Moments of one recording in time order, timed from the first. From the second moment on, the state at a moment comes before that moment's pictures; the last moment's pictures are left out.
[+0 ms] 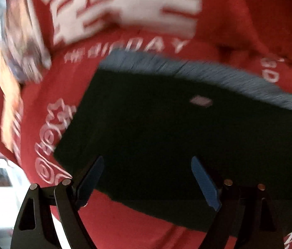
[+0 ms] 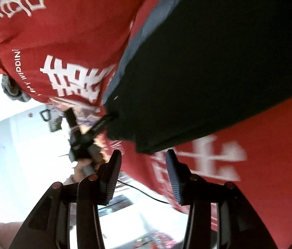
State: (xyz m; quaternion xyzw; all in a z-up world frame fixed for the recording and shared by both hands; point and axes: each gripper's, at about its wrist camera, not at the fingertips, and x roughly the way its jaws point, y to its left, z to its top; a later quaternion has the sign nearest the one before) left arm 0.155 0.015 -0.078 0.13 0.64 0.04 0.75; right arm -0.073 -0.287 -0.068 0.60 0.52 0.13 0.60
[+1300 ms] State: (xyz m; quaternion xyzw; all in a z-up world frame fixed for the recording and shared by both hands) left arm 0.063 -0.113 -0.080 0.13 0.66 -0.17 0.72; right arm -0.141 -0.422 -0.034 0.51 0.51 -0.16 0.68
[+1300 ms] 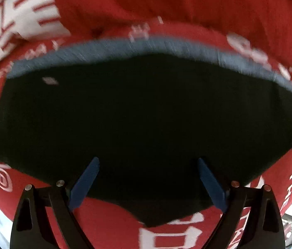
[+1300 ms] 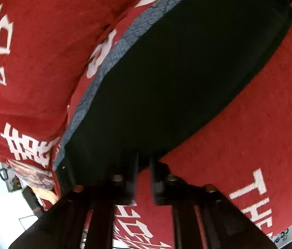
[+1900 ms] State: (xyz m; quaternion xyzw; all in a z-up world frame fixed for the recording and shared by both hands) left arm 0.053 -0.123 -0.085 0.14 0.65 -0.14 0.74; right arm -0.241 -0.578 -0.030 0.57 0.37 -0.33 0.65
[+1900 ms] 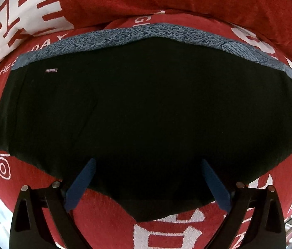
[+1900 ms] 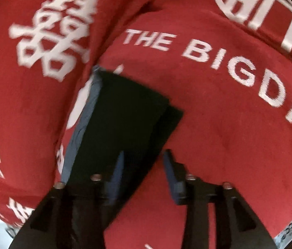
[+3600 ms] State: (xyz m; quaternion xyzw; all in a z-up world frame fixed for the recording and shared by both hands) left arm 0.034 -0.199 -0.041 0.18 0.63 -0.18 0.73; right arm -0.160 -0.436 0.027 0.31 0.55 -0.19 0.75
